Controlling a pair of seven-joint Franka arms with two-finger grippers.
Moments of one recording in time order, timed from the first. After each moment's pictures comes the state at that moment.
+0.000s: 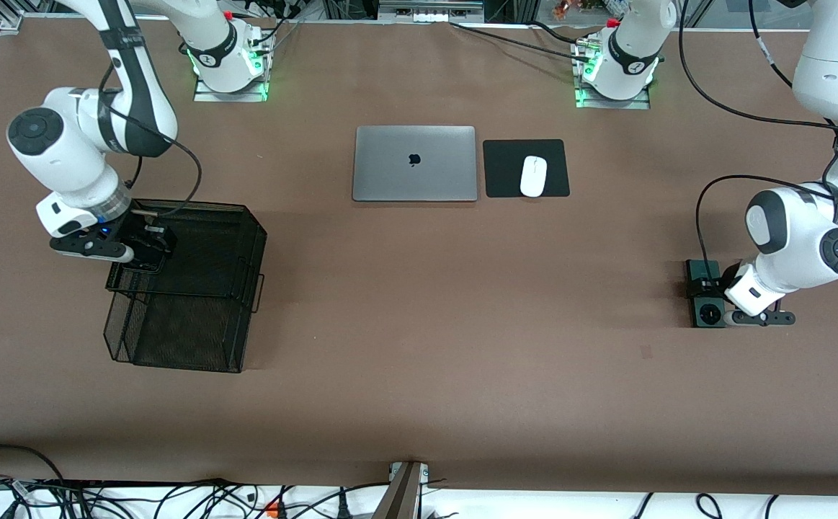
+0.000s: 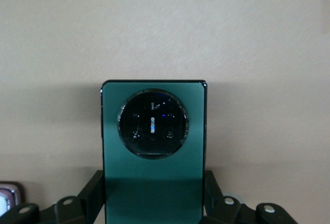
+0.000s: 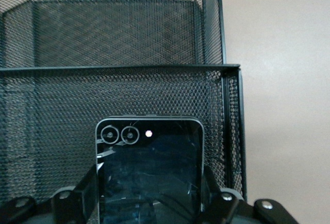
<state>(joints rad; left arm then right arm) 0.32 0.60 -0.10 -1.88 0.05 2.42 0.18 0.64 0.16 -0.65 -2.28 -0.02 2.57 0.12</state>
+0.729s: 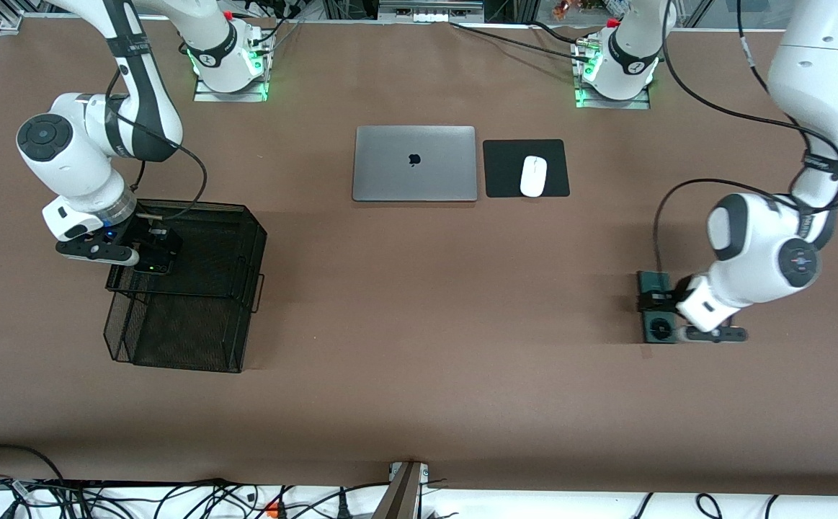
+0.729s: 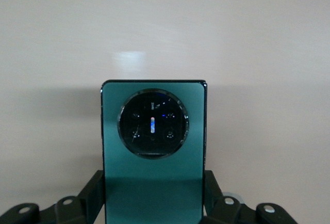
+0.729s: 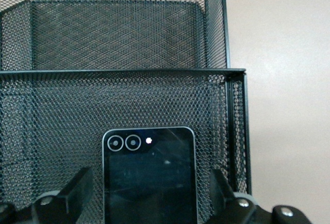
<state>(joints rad) 0.24 0.59 -0.31 -1.79 0.04 2.32 -0.07 0.64 0.17 -0.65 -2.27 -0.01 2.58 0.12</state>
